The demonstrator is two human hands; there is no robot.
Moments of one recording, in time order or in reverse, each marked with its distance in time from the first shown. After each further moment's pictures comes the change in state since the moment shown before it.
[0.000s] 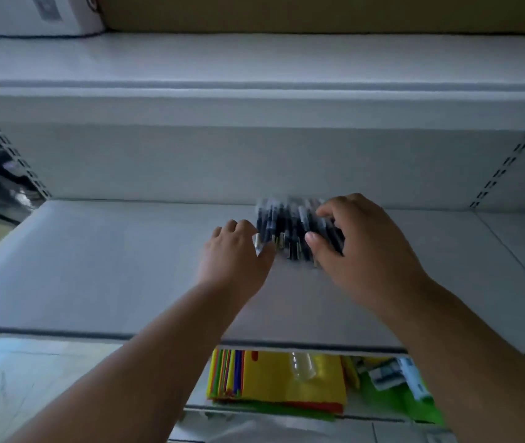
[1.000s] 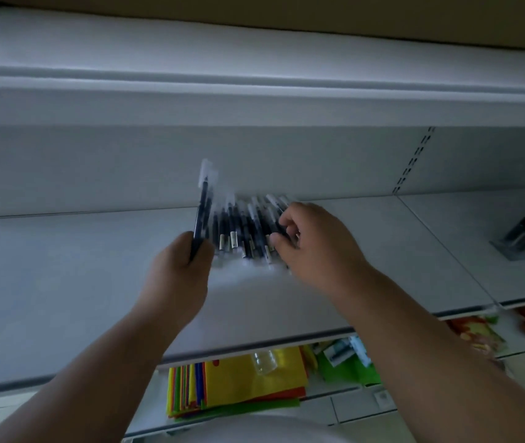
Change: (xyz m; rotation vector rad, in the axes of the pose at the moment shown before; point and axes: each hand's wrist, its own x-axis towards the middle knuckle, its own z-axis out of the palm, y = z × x) left_hand -0.015 -0.009 -0.013 -0.684 -0.102 -0.033; right_hand 0.000 0.010 0.016 0.018 -0.013 0.191
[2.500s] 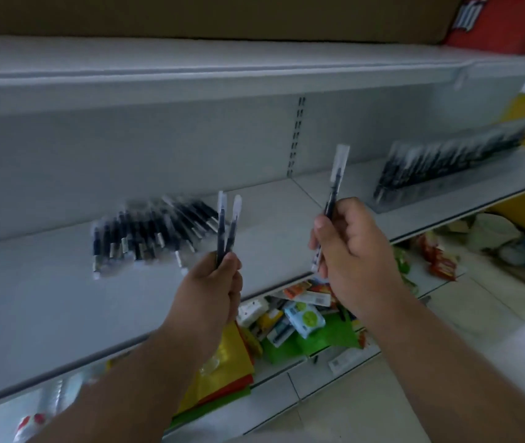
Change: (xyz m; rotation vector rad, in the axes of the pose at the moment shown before) left_hand -0.087 0.081 0.124 -0.652 -0.433 -0.271; right_hand -0.137 0.068 -0.105 0.537 0.396 0.246
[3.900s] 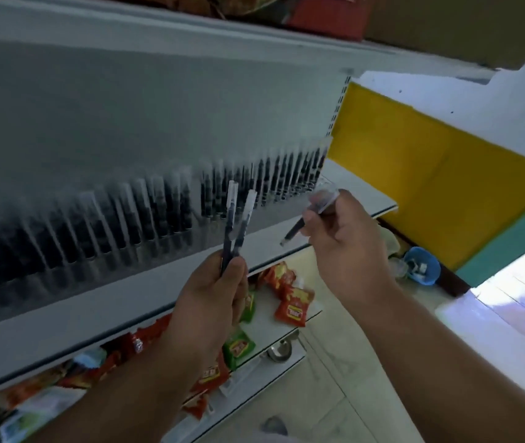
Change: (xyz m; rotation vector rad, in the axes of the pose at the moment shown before) left_hand 0.183 -0.109 0.614 -0.022 -0.258 0.044; right_hand 0.213 0.330 -0.510 -0.378 0.219 0.012
